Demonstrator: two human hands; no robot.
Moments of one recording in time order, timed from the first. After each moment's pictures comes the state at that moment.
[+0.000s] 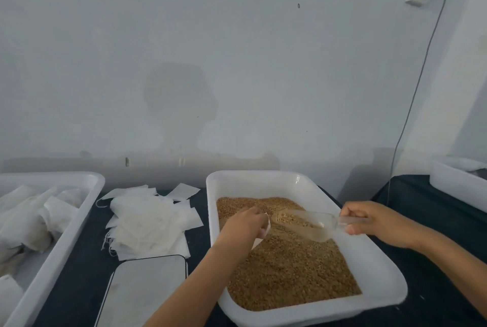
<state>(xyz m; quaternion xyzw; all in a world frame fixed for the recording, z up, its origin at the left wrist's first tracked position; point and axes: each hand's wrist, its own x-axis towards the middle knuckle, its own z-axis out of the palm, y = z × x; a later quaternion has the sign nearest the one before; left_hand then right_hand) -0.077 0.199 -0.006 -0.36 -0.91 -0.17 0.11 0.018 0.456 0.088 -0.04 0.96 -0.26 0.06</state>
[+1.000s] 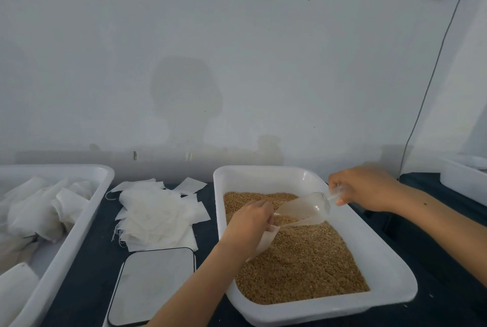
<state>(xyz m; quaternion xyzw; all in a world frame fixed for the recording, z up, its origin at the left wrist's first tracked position) -0.071 0.193 -0.005 -0.36 -0.88 -0.26 0.16 -0.016 0.406 0.130 -0.01 0.99 0.10 0.01</state>
